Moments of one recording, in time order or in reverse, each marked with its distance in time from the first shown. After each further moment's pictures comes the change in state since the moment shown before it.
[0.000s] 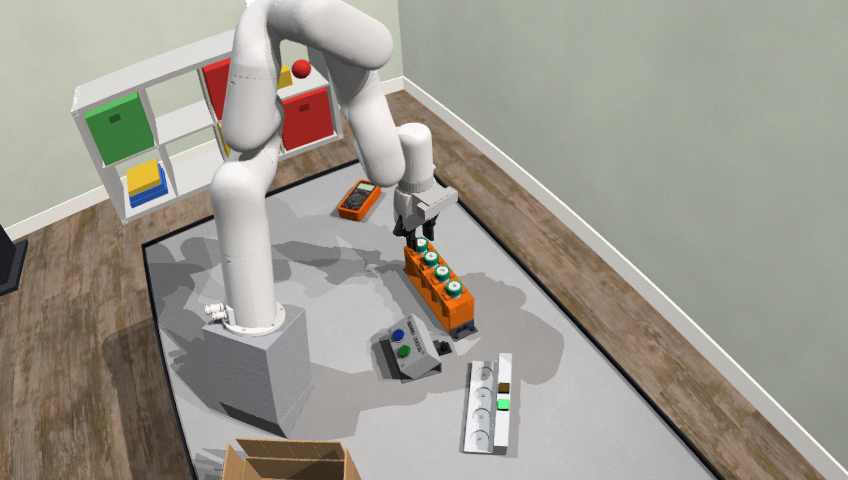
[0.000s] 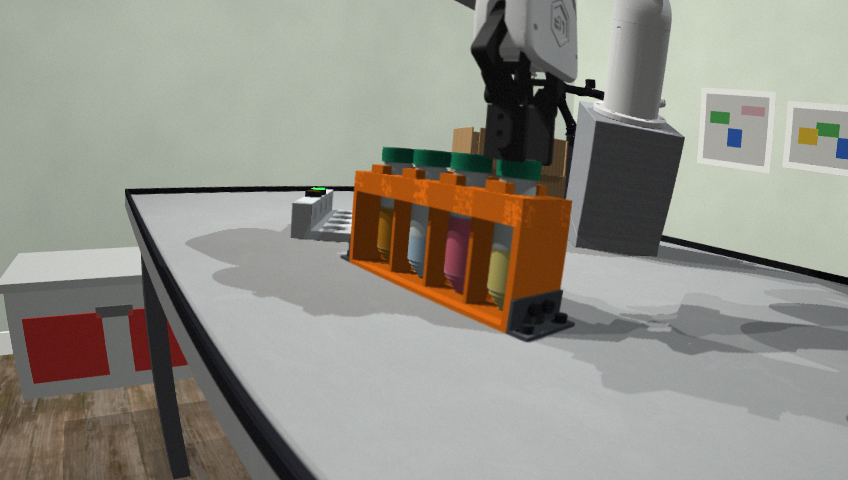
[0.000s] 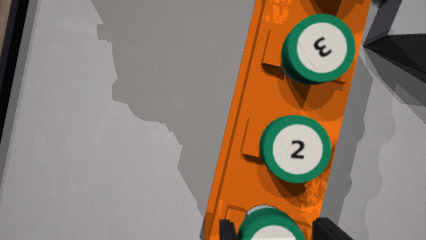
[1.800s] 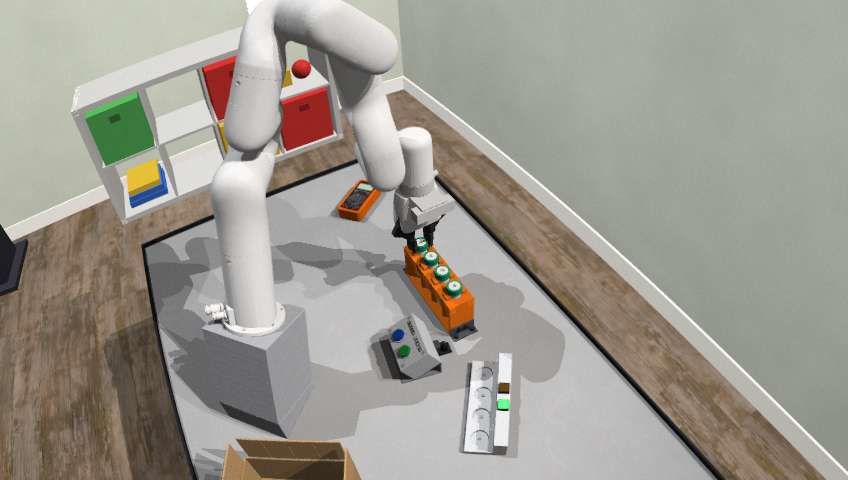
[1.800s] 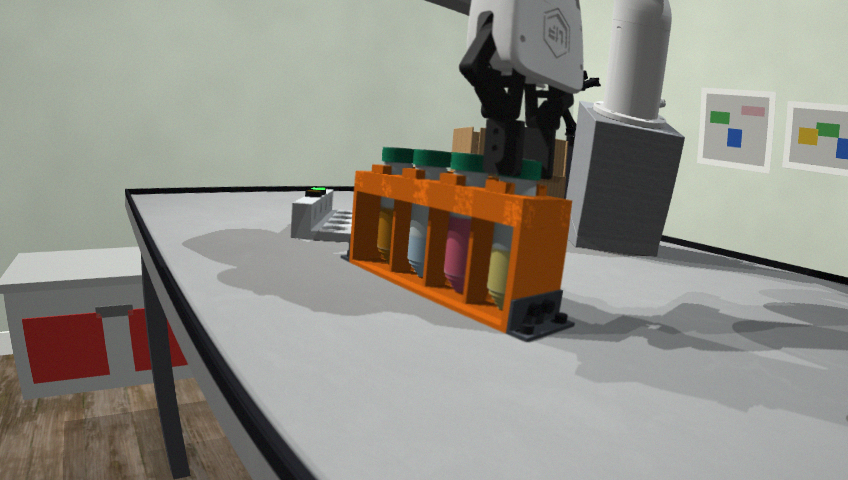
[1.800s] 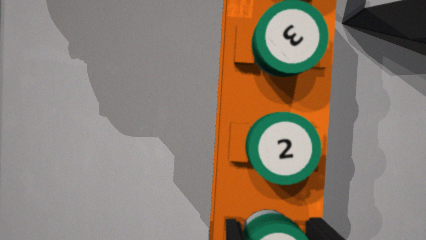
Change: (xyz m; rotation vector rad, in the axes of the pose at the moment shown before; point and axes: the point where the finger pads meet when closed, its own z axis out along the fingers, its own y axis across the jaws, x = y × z) arm 0.000 0.000 0.010 0.001 -0.004 0.172
